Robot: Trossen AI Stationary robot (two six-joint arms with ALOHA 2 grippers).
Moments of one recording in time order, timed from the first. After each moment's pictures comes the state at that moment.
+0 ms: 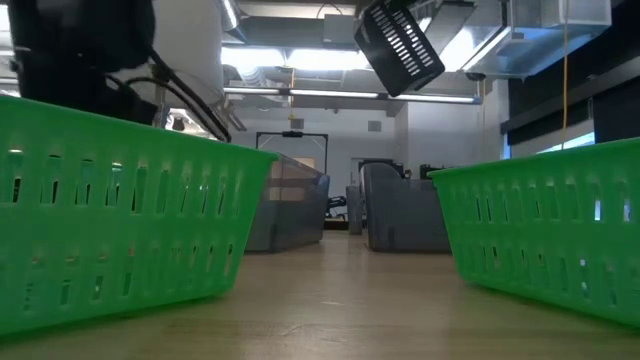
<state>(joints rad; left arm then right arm) -0.39 1.52 0.79 -1.01 -0.37 -1.40 -0.10 1.45 1.75 -1.06 0.24 -0.13</state>
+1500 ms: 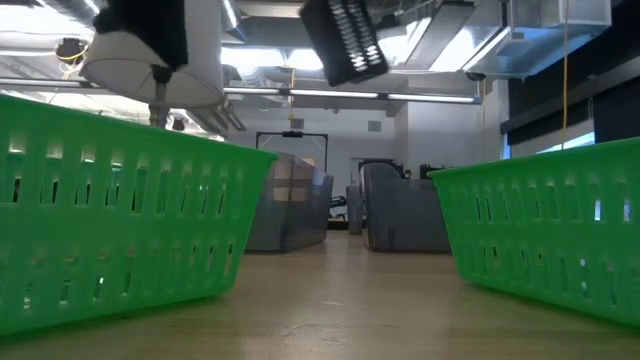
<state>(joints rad) -0.31 1.16 1.15 -1.11 -0.66 -1.05 -0.06 1.56 1.75 -0.80 0.07 -0.41</state>
